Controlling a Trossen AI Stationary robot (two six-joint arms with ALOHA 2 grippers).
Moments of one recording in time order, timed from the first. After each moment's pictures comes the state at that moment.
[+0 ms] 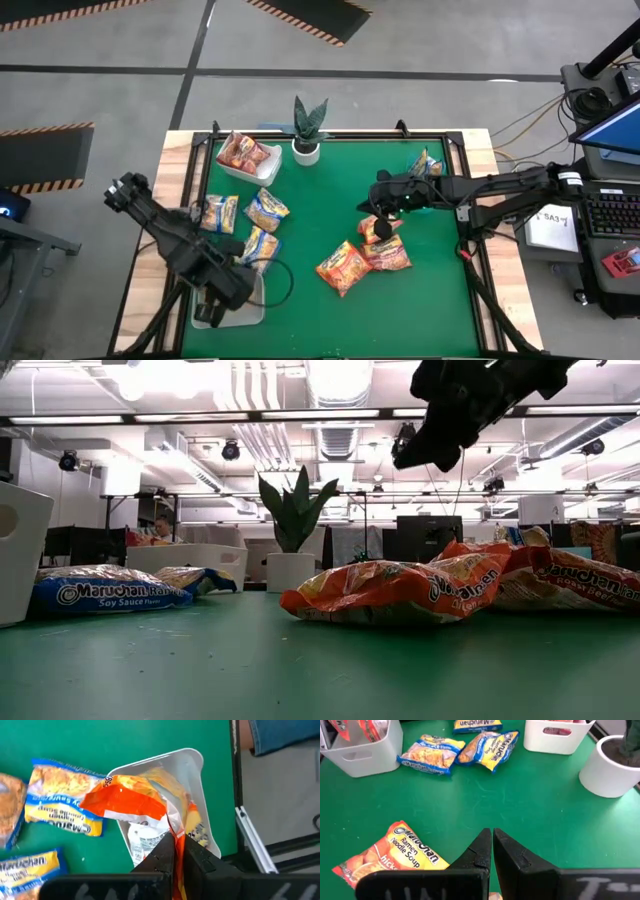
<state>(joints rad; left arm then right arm) -0.68 1.57 1.65 -1.48 0.09 -0.50 -0.04 1.22 0.78 -0.14 0.00 0.09</state>
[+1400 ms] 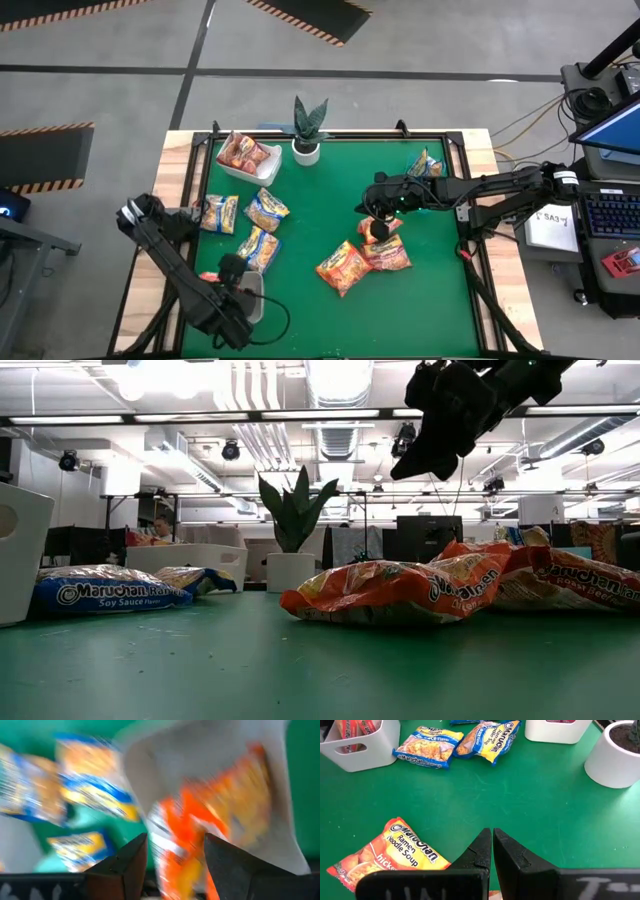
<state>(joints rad) -0.83 1.79 1.58 -1.57 -0.14 -0.52 -0.04 1.26 0.78 -0.13 0.00 0.13</state>
